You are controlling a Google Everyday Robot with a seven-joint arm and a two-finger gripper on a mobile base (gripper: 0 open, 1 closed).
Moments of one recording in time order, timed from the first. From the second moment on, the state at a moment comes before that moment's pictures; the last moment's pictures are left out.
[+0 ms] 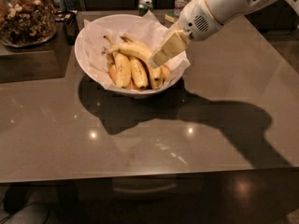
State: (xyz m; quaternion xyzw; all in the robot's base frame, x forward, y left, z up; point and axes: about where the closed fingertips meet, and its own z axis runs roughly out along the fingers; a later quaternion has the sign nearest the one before) arm 0.590 -0.043 0.957 -0.53 0.76 0.23 0.31
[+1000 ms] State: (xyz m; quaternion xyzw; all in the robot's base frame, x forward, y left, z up) arm 0.610 -0.023 0.940 -0.53 0.77 0.23 0.29
